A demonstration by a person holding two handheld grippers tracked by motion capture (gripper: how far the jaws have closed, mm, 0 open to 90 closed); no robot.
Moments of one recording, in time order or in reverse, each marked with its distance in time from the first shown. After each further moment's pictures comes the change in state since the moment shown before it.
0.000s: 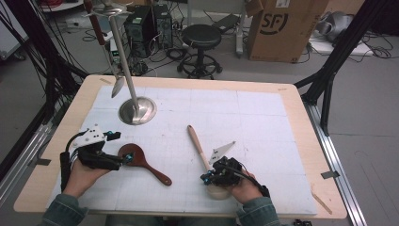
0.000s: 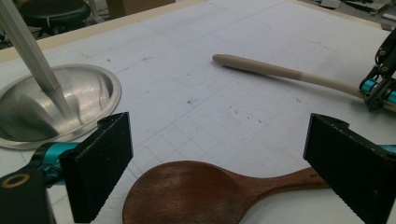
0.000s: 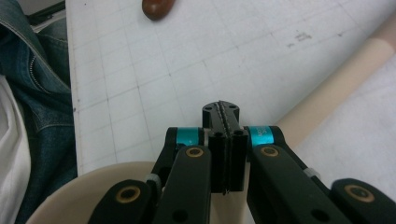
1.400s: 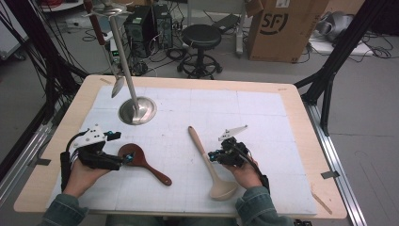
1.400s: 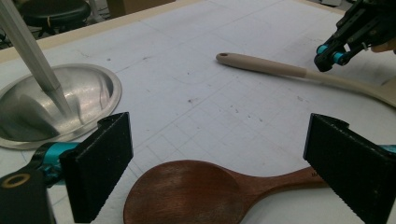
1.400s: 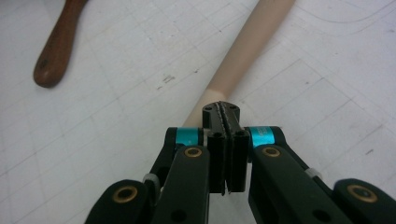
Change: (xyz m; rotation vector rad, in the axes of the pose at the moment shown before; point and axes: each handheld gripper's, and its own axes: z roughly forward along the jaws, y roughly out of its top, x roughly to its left) left arm 0.000 0.000 0.001 0.005 0.002 0.006; right arm -0.052 0.007 -0.008 -0.122 -0.160 0.186
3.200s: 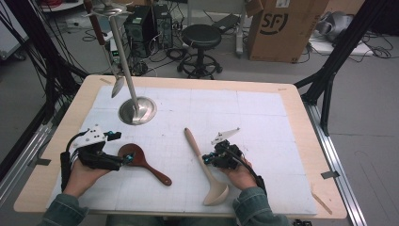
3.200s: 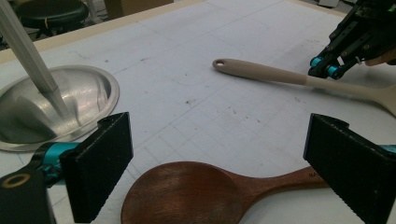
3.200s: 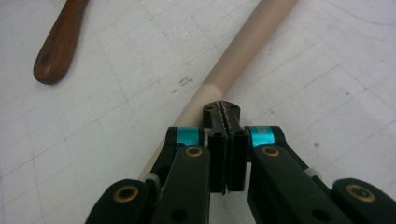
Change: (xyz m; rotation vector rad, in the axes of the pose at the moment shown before) left arm -0.001 0.000 0.000 -0.006 -0.008 0.000; right arm 0.012 0.001 0.015 0.015 0.020 -0.035
